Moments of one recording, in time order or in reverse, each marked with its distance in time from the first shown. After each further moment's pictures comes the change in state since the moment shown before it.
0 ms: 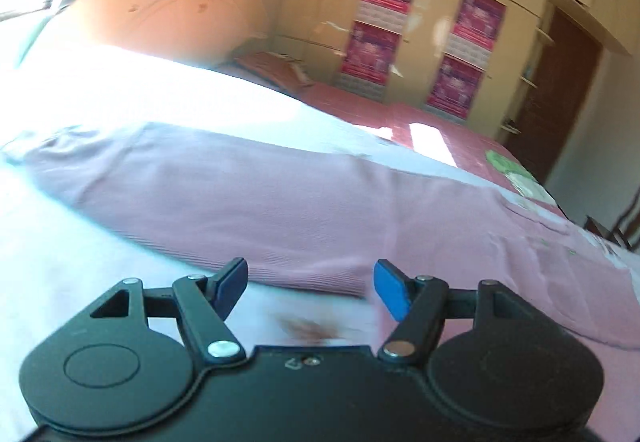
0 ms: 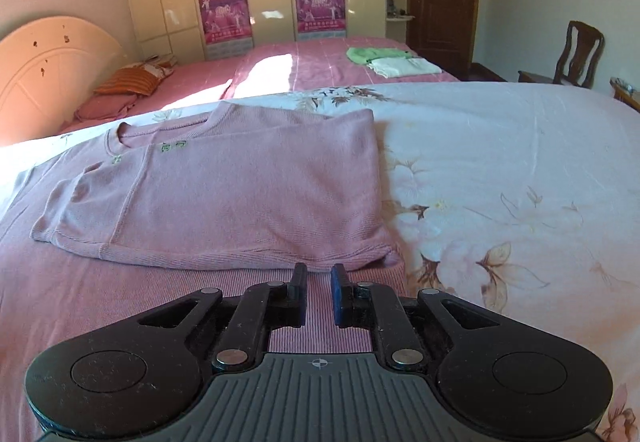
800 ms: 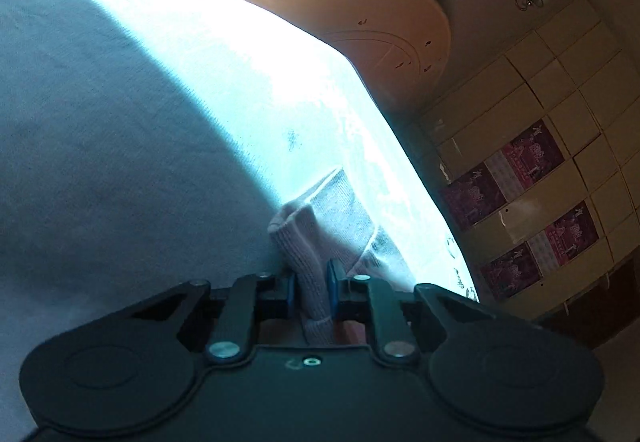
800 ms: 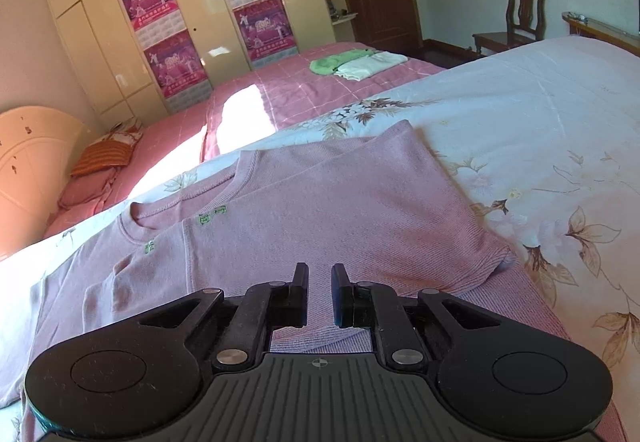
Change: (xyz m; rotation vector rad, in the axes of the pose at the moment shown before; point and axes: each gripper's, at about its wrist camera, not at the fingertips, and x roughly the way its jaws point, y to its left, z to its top) left arm 0.053 0.259 0.067 -0.662 -0.122 0.020; right arm 0.013 0.070 0.033 0.269 -0.061 -0.066
